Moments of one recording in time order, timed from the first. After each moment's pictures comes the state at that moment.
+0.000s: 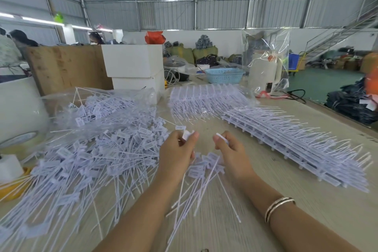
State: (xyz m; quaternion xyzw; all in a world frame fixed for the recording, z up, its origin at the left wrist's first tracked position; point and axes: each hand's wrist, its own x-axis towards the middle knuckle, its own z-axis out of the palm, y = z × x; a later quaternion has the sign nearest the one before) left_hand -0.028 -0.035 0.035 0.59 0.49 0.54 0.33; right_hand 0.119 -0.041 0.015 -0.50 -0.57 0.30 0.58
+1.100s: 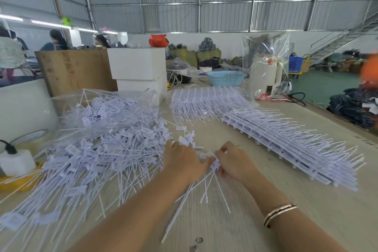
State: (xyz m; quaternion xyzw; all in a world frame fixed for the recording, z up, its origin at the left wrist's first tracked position) left_hand -0.016 -0.034 0.035 0.78 0.61 -0.01 -0.11; right_hand 0.132 -0.050 0.026 -0.69 -0.60 0.24 0.32
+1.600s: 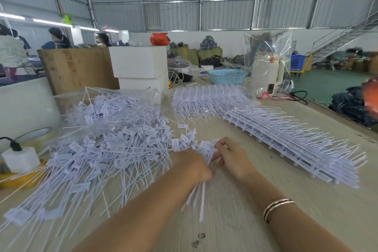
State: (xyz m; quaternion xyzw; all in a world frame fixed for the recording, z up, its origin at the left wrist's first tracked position) left_hand 0.004 -0.044 0.045 0.77 0.64 -0.10 0.01; right_hand 0.127 -0.055 0.024 -0.59 -0.57 0.33 0.46
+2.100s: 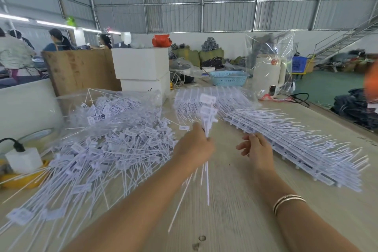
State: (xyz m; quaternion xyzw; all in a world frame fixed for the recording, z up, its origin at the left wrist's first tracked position) left_hand -0.002 -0.047 0.076 0.75 0.58 0.27 0.15; right_hand 0.165 -0.039 0.018 -0.58 -0.38 0.30 0.66
